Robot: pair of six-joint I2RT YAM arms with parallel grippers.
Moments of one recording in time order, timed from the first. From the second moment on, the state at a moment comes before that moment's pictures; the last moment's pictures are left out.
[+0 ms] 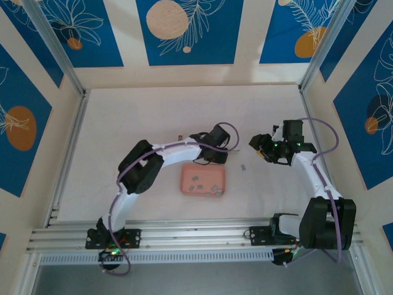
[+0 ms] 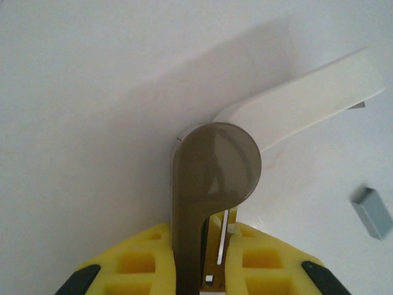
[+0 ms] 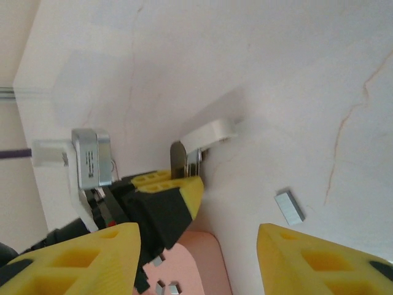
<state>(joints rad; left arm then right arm) -0.88 2.17 1.56 -0.38 0.09 -0.55 -0.06 1.21 0.82 -0.57 -0.53 0.62</state>
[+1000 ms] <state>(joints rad) -0.79 1.98 1.08 0.57 0.40 -0.91 0.21 1.51 1.09 -0.46 -0.38 0.65</state>
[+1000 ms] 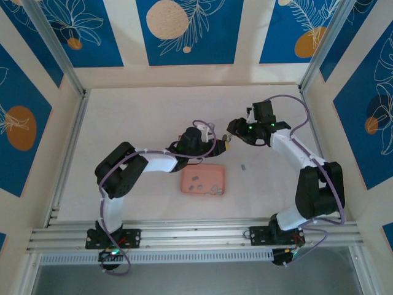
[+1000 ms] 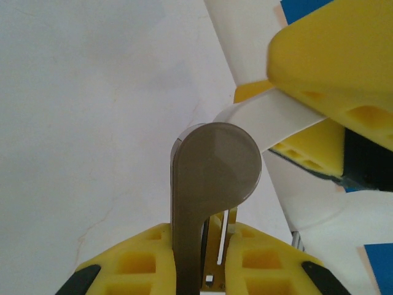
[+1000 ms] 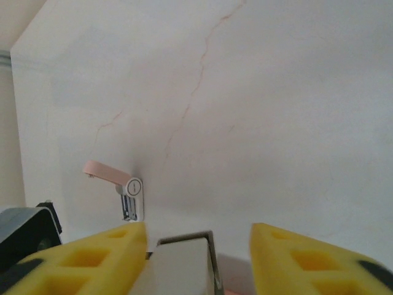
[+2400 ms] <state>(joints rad) -0.70 1.40 0.70 0.23 -0.24 -0.45 0.39 2.14 1.77 -0.99 0.02 0.39</state>
